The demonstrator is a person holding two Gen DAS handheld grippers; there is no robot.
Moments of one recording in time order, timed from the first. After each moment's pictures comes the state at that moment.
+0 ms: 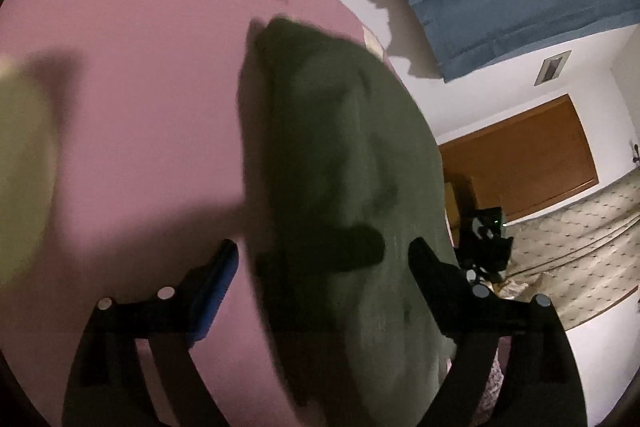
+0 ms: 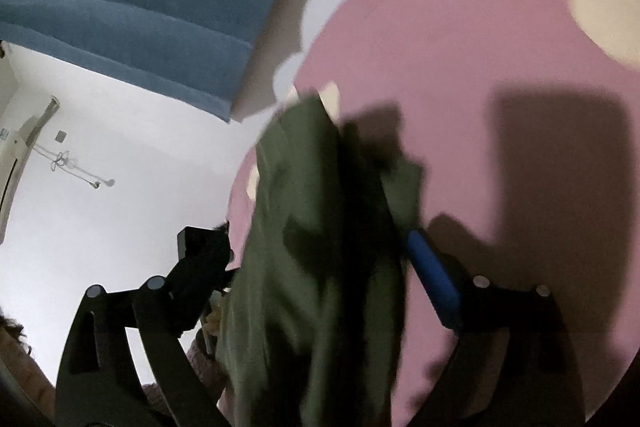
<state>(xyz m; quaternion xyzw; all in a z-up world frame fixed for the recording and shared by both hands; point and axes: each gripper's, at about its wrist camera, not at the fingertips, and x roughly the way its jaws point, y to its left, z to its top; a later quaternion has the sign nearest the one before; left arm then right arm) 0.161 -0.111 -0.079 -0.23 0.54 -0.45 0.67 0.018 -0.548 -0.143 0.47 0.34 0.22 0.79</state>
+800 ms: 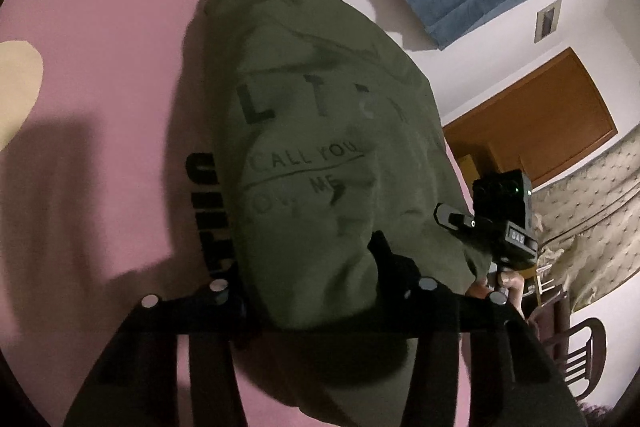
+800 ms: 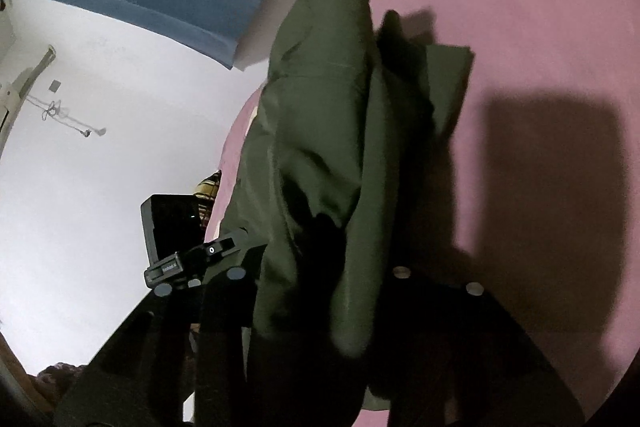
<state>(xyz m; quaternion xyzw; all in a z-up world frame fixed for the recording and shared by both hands) 0.106 -0.157 -0.062 -0.15 0.52 -0.45 0.71 0.028 -0.486 -0.138 0.40 0.37 0.25 0.80</state>
